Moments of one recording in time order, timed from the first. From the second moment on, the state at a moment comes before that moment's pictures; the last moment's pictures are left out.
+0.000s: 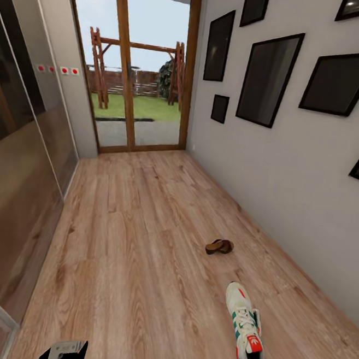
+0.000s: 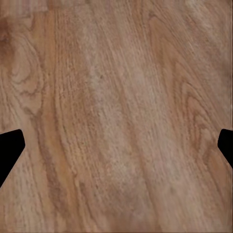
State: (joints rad) left arm -0.24 0.07 0.16 -0.39 0.04 -0.42 -0.09; right arm -0.16 -0.07 -0.09 -0.55 0.06 -0.35 -0.01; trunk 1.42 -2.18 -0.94
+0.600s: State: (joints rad) left arm -0.24 0.07 0.16 -0.39 0.04 -0.42 -0.09; right arm -0.16 -0.07 -0.09 -0.55 0.06 -0.35 -0.01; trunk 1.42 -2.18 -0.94
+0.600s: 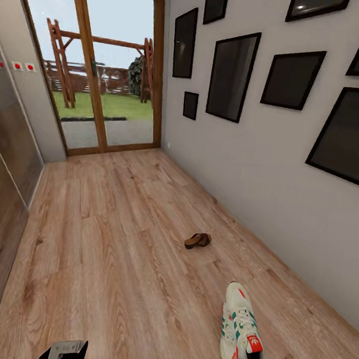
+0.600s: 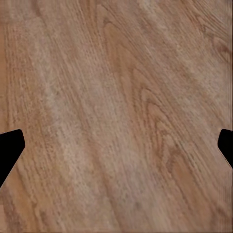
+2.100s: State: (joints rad) left arm -0.24 0.08 0.16 -0.39 0.04 -0.42 -0.09; right arm -0.15 -0.07 -0.09 -0.55 0.06 -0.35 -0.01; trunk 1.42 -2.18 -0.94
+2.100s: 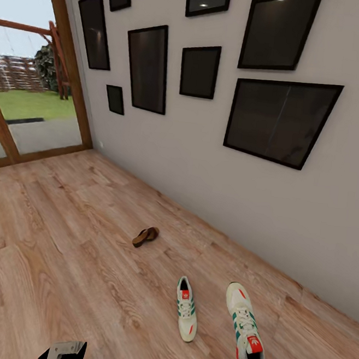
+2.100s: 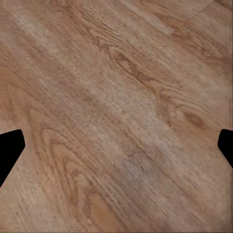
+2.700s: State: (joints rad) left arm -0.24 0.08 0.16 -0.39 0.04 -0.43 -0.09; right arm -0.15 -0.07 -0.17 -0.55 0.06 -0.35 -0.01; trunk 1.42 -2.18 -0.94
